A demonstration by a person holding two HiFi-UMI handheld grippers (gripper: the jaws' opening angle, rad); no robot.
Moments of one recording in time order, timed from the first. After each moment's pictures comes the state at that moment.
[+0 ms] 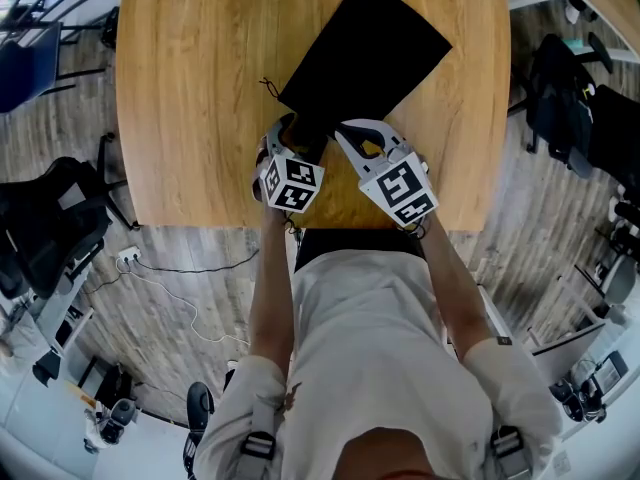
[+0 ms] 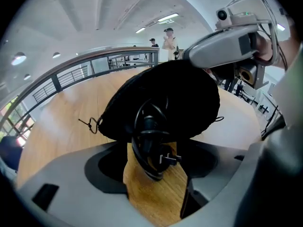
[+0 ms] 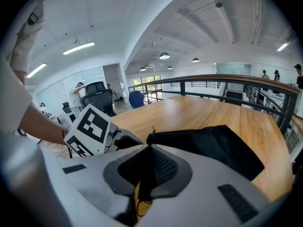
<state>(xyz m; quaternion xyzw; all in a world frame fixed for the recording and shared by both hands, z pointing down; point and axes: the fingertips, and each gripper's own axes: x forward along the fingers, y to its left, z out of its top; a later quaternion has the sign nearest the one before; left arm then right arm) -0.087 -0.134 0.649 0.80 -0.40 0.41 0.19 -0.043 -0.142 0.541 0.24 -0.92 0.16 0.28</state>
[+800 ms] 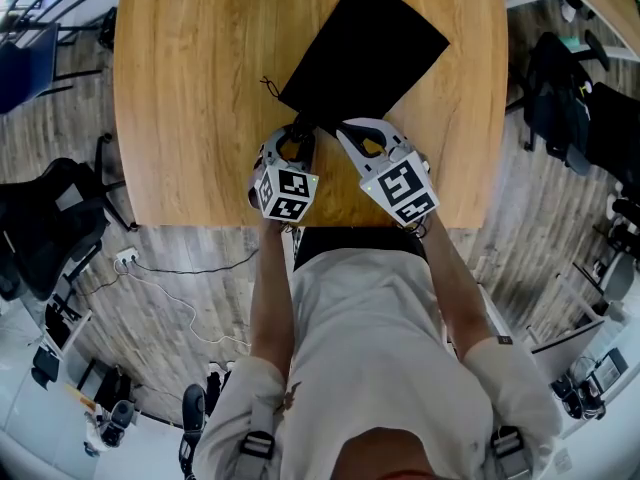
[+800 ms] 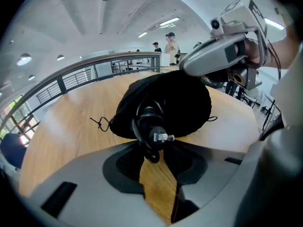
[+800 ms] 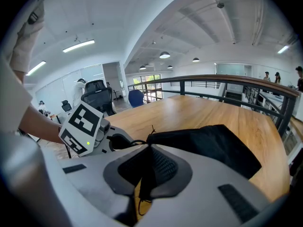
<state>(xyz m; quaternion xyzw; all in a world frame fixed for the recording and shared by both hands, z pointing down) -0.098 -0.121 0.637 0.80 -0.41 0.39 0.18 -0.042 -0.139 0.541 0.24 -0.92 0.15 0.28</state>
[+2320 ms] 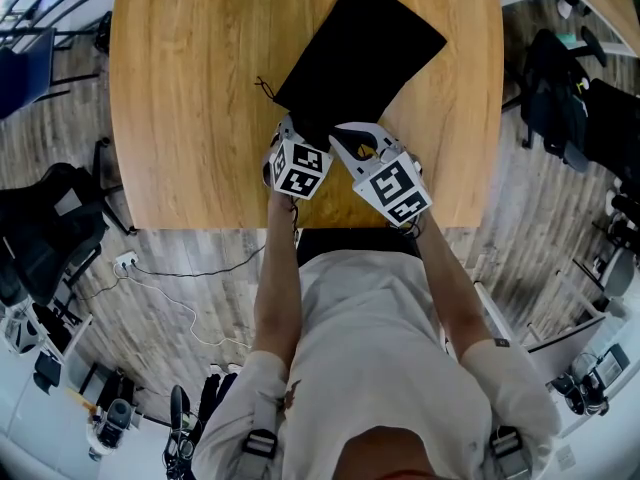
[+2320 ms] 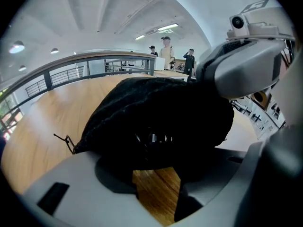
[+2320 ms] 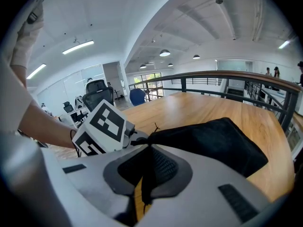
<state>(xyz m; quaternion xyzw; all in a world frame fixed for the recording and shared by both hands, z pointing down) -0.046 -0.156 0.650 0.83 -0.37 0.35 0.21 -0.047 -0.131 0.551 0.23 -0.91 0.17 0.29</state>
